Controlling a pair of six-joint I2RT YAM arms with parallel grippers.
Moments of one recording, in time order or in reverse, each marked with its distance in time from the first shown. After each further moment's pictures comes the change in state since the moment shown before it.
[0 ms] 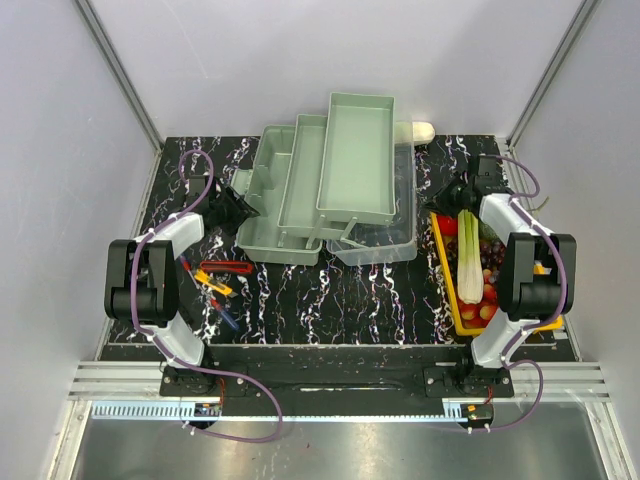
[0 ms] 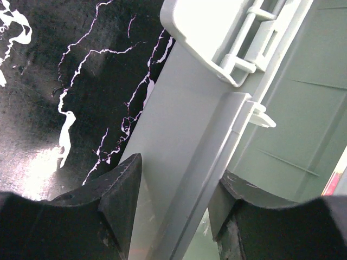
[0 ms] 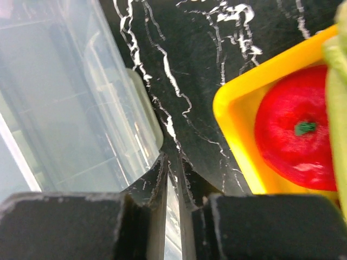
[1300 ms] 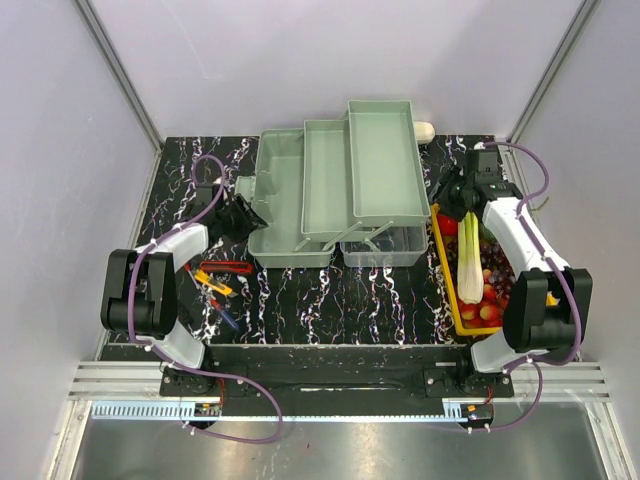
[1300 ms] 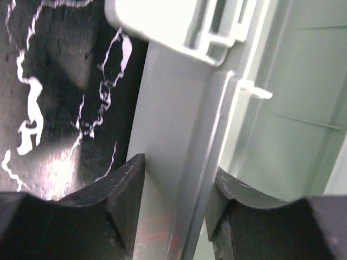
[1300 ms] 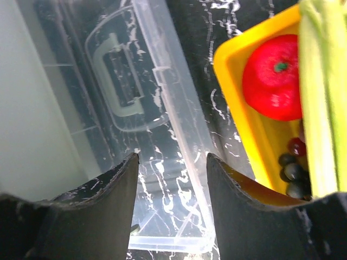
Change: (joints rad) left arm -0.057 -0.079 -0.111 0.087 0.048 0.088; right arm 0.081 -0.201 0.043 -0.230 0.173 -0.163
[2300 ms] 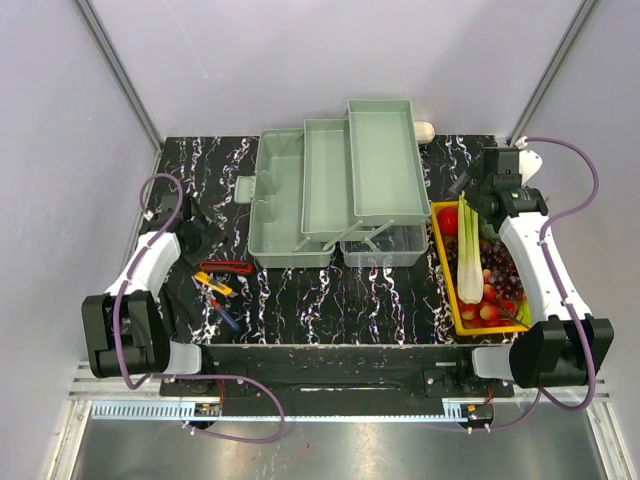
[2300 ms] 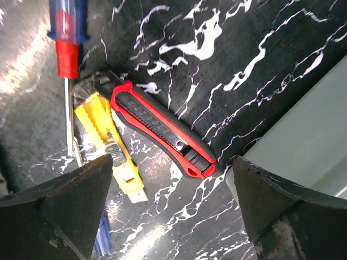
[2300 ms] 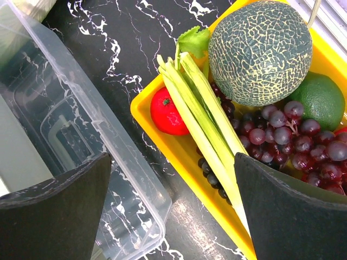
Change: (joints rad) left arm 0.172 -0.242 0.038 -0.593 -0.353 -0.031; right arm -0.001 -0.208 0.046 -0.192 0.503 0.050
